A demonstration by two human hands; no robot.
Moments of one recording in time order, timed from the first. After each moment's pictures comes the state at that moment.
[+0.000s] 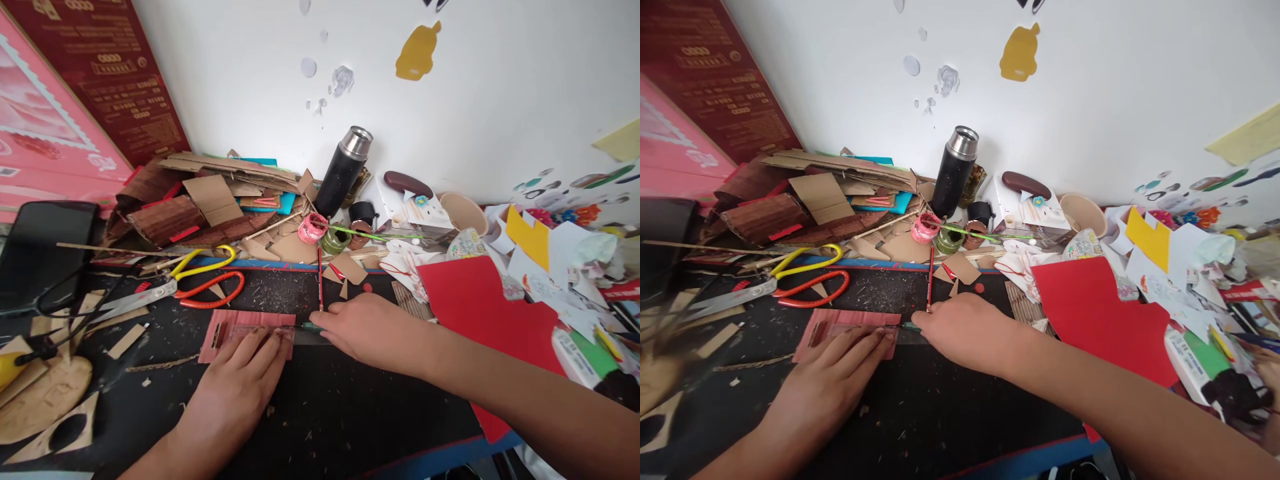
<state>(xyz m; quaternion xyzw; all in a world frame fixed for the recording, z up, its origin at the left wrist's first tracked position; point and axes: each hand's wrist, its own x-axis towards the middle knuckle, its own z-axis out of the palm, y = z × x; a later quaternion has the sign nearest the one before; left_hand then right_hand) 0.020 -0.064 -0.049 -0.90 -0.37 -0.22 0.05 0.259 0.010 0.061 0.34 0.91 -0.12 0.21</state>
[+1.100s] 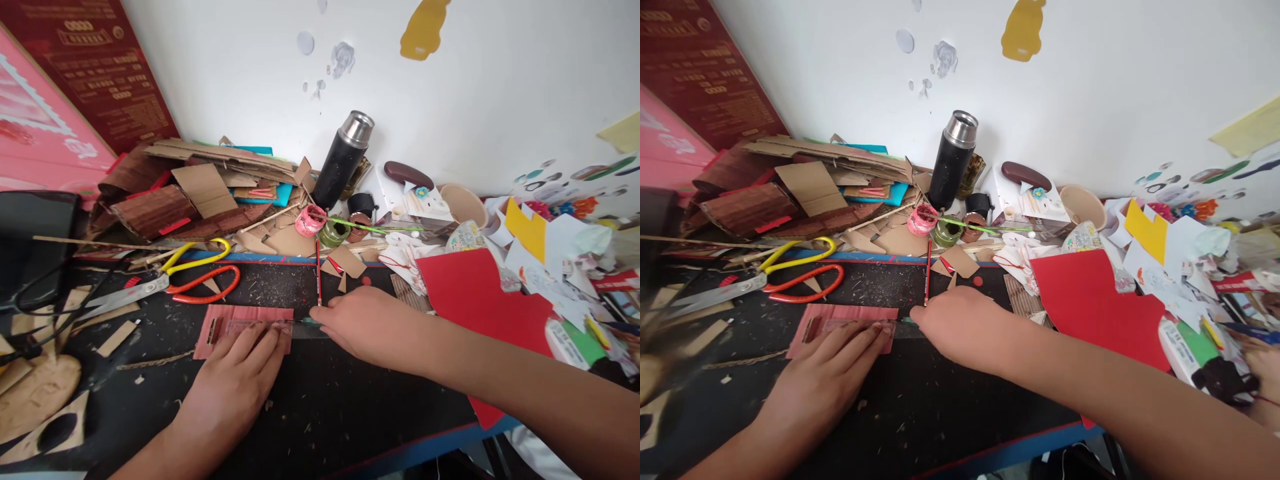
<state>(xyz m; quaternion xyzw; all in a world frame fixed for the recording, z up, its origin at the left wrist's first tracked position) 0.018 -0.062 -0.050 -0.91 -0.35 -0.20 0.07 0.250 0.013 0.068 0.34 0.90 -0.13 0.25</state>
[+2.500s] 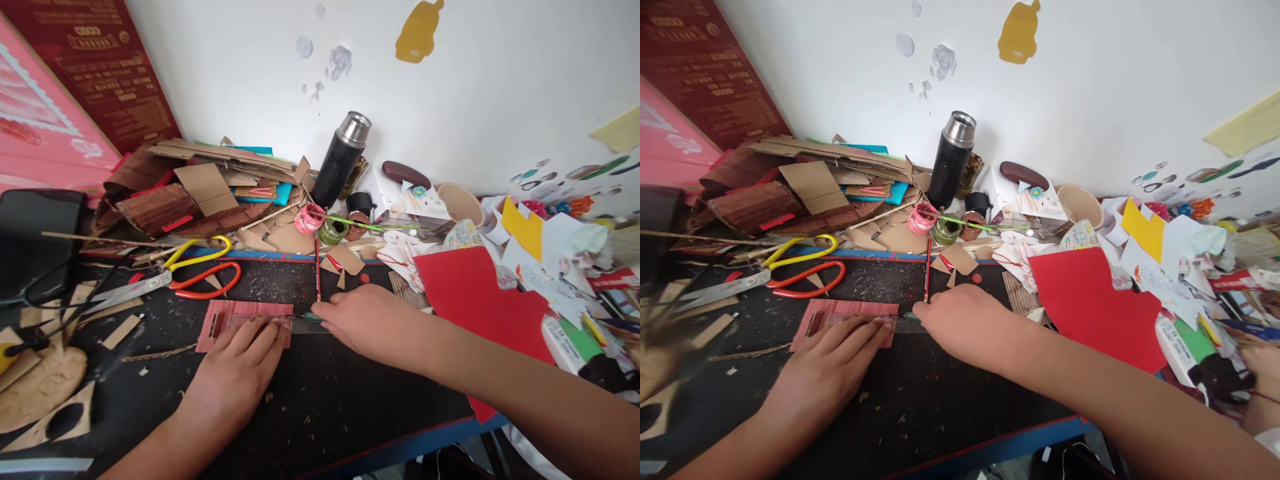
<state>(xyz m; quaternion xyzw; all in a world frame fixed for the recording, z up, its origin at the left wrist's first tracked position) 0.019 -0.061 -0.048 -0.91 -0.35 -0.19 0.06 0.256 0.004 0.068 0.36 0.90 -0.10 0.23</state>
